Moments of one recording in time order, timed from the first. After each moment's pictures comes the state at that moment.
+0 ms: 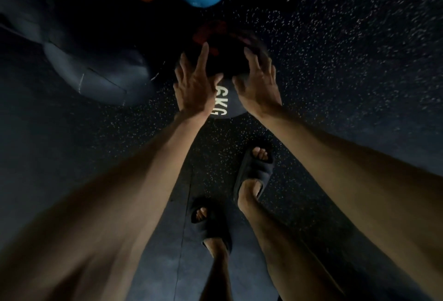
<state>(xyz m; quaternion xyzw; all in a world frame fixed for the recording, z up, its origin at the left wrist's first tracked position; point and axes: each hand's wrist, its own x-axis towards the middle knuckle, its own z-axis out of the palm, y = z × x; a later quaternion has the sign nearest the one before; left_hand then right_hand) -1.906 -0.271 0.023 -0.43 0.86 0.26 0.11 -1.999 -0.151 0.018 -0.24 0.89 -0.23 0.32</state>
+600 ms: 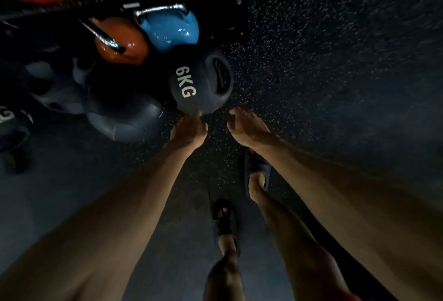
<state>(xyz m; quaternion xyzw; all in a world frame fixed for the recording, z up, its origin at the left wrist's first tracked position) -1.894 -0.254 0.160 -0.30 0.87 0.22 0.34 -1.969 -0.097 0.167 -0.15 0.85 -0.19 0.46</state>
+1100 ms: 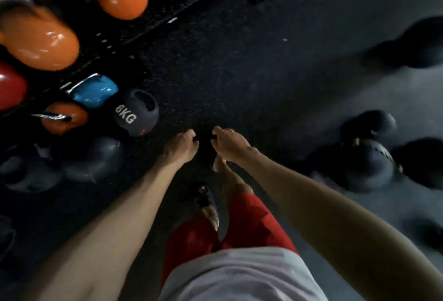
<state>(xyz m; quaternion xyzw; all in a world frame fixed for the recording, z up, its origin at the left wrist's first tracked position) -1.779 -0.095 0.441 0.02 0.89 0.18 0.41 -1.758 0.066 0.483 0.05 0.90 -0.20 0.39</state>
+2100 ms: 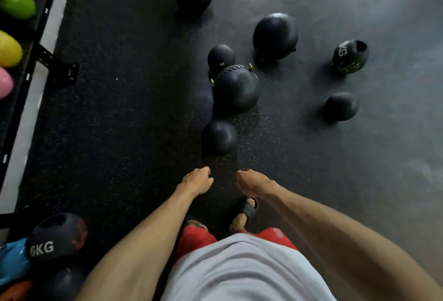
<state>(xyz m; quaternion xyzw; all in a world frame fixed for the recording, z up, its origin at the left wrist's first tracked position) -1.401 0.209 0.531 0.46 0.77 -0.09 0.44 -1.220 0.286 0.534 0.40 0.82 -0.29 0.30</state>
